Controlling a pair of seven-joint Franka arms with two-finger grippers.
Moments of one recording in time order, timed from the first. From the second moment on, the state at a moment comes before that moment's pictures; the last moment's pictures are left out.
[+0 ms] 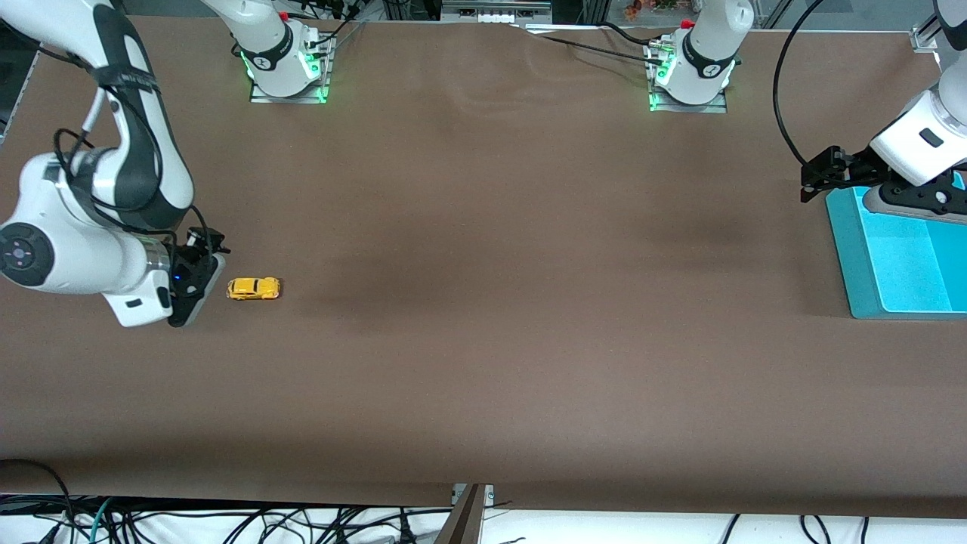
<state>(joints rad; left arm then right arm) -0.04 0.00 0.00 -1.66 0.03 1.65 0.10 0.01 0.44 0.03 -1.66 0.01 1.89 -1.14</state>
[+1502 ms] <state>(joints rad) -0.03 0.00 0.00 -1.66 0.03 1.64 0.10 -0.02 0.45 0.03 -2.09 0.01 2.55 -1.63</state>
